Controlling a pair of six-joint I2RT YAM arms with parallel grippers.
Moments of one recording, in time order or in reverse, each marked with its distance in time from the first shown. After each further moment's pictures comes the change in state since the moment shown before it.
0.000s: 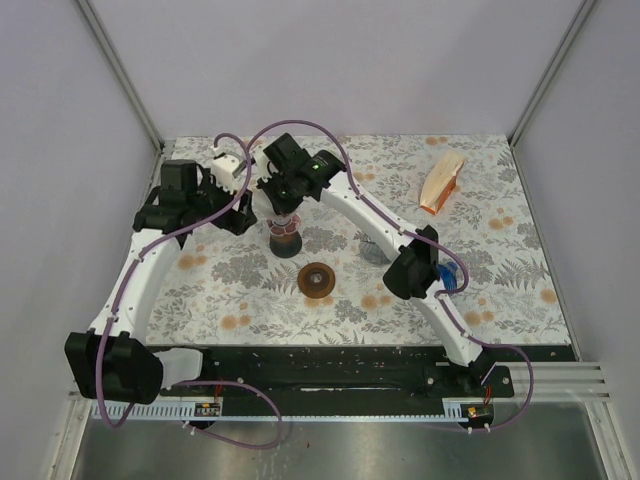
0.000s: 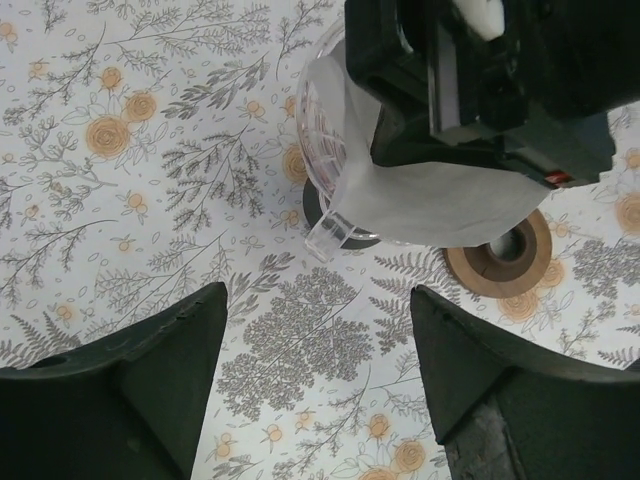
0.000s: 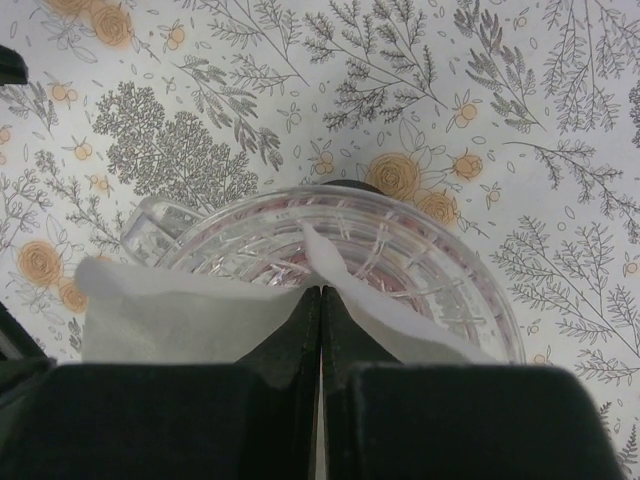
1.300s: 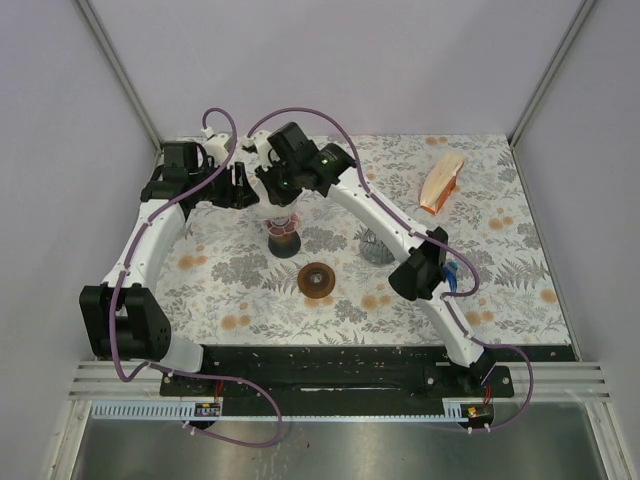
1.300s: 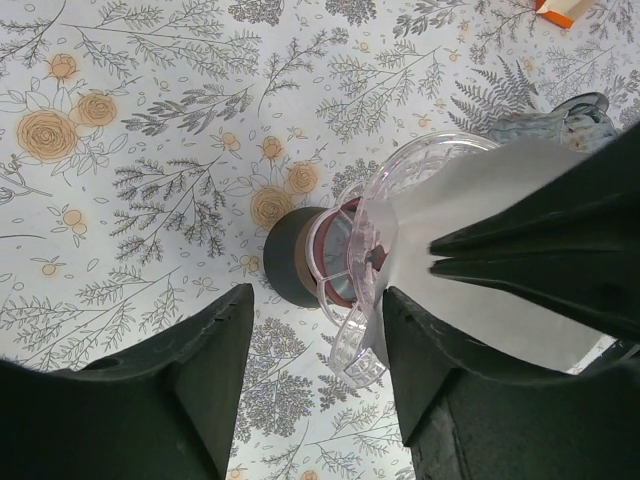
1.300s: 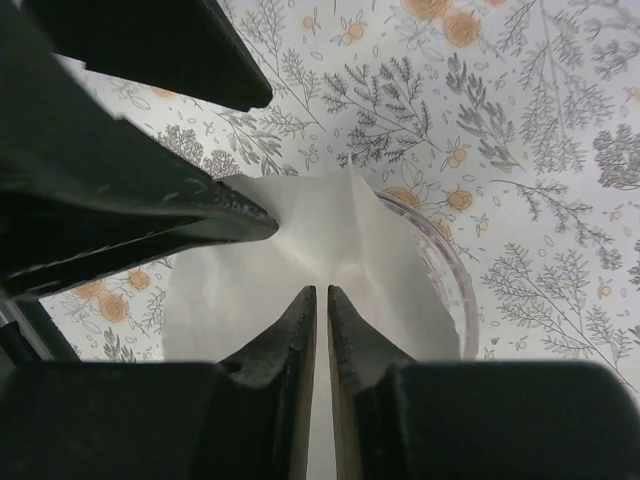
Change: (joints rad) left arm 0.064 0.230 0.137 0.071 0.122 -0.274; right arm -0.005 -0.032 0.021 0.033 -0.027 0.009
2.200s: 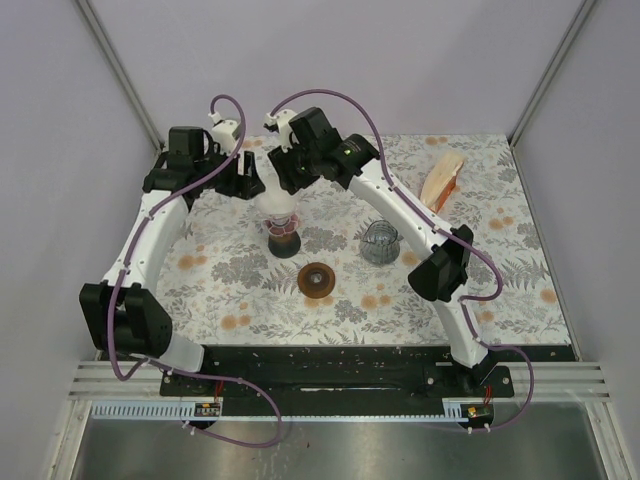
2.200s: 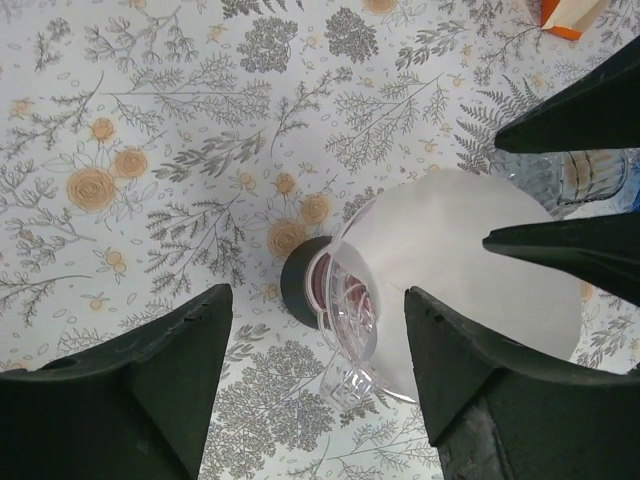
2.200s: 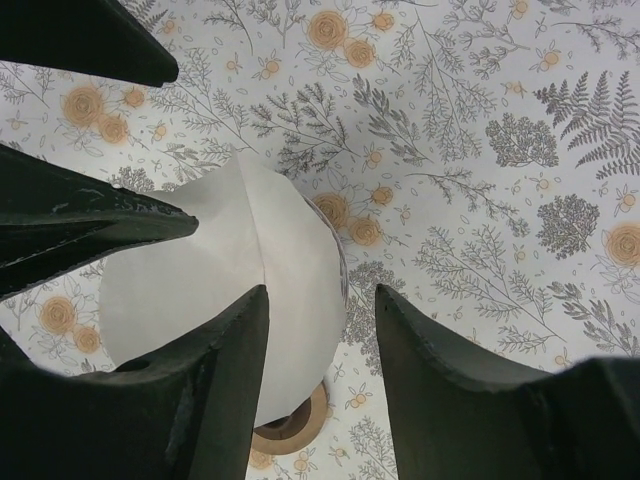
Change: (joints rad) left arm -0.058 0.018 0.114 -0.050 -0.076 0.046; right arm -0.063 -0.179 -0.173 0.097 0.088 0.038
